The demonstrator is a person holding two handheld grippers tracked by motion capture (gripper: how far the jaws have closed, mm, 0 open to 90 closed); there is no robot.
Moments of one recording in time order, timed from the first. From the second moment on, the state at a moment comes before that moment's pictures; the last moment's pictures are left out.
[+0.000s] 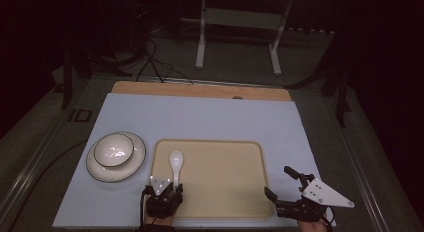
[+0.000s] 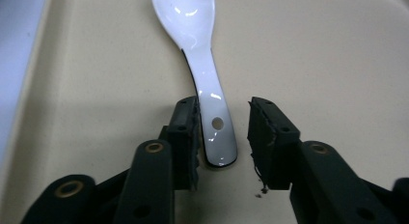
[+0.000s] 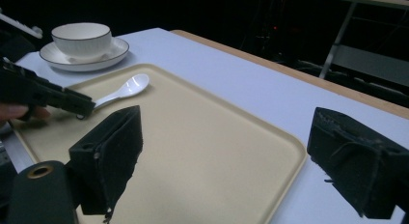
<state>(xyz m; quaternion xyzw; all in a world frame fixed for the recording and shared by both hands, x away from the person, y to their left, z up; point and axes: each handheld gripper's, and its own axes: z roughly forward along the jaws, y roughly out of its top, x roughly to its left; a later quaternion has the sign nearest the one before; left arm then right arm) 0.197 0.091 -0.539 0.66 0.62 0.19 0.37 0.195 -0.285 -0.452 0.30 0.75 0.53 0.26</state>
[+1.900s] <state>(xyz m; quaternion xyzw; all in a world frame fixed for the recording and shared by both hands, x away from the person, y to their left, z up) 0.225 0.185 -0.459 0.76 0.46 0.18 0.42 0.194 -0.285 -0.454 0.30 0.76 0.51 0.26</state>
